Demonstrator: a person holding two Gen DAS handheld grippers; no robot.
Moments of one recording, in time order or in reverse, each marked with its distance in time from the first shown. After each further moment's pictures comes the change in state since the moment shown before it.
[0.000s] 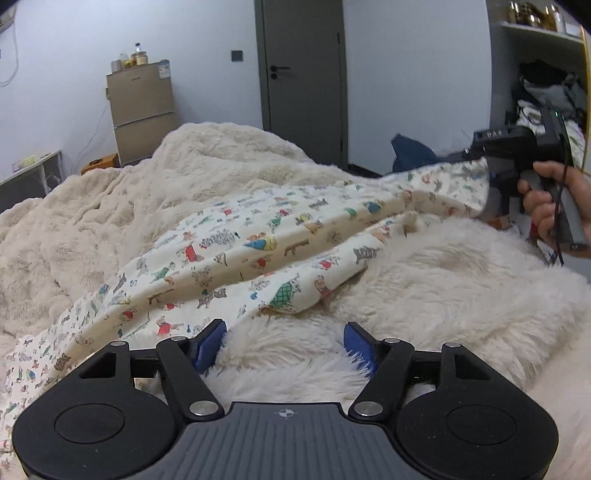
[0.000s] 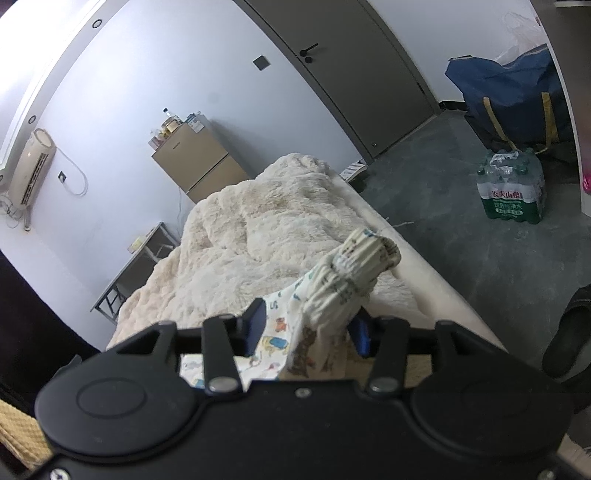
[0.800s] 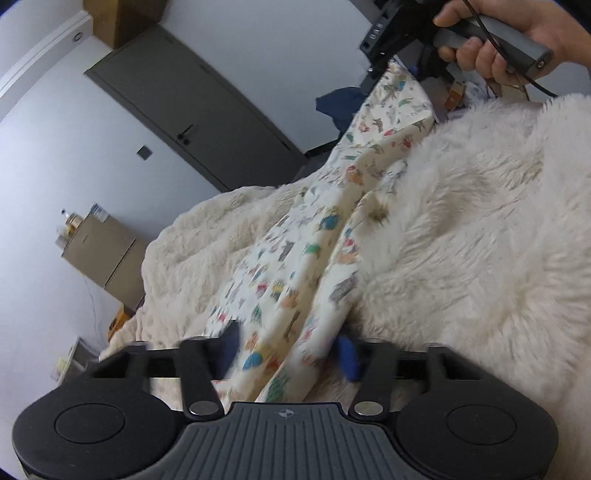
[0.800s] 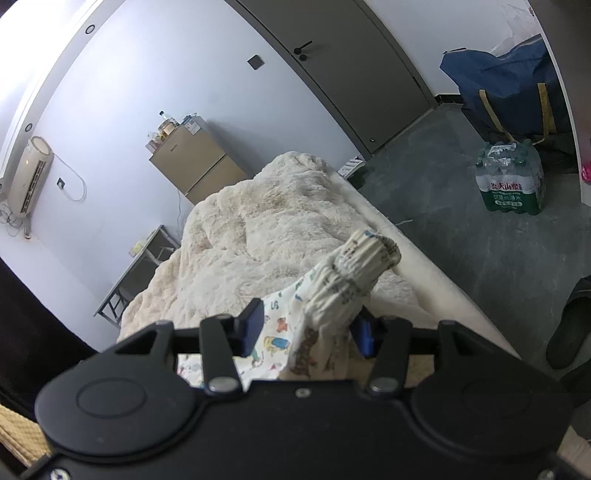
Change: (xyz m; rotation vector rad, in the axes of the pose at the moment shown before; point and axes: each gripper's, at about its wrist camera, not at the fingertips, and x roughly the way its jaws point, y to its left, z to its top) left arm 0.046 -0.063 0.023 0.743 -0.095 0.164; right arm 0.002 -0.004 0.004 0.023 0.010 0.004
